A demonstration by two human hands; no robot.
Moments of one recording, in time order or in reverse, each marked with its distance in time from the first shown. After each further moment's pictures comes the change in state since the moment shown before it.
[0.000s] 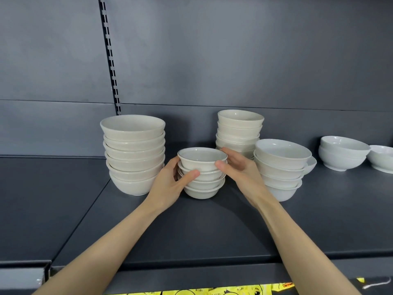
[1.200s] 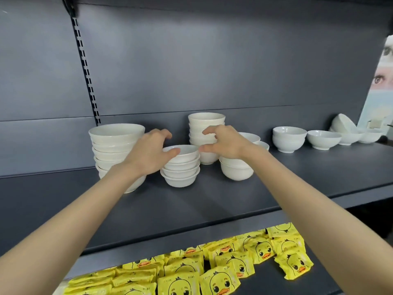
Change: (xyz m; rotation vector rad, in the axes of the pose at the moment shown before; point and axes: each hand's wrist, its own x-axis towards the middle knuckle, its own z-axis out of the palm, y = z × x) left_hand -0.013 0.115 -0.023 0.863 -0.121 0.188; right_hand -0.029 -0.100 -0.017 -0.919 -0.053 -0.012
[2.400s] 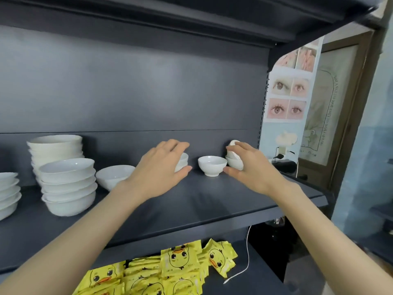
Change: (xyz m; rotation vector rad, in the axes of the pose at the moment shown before) left_hand 0.076 0.410 0.173 0.139 0.106 0.338; right_hand -0.178 0.353 -0.262 -0.297 0.262 0.059
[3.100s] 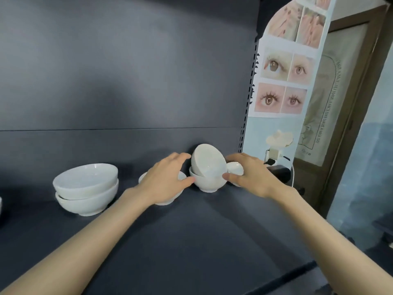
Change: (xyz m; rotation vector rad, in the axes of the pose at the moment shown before) left_hand 0.229 0.037 0.227 -0.271 -0.181 -0.105; right_hand 0.167 0.261 0.067 0.101 -0.127 0.096
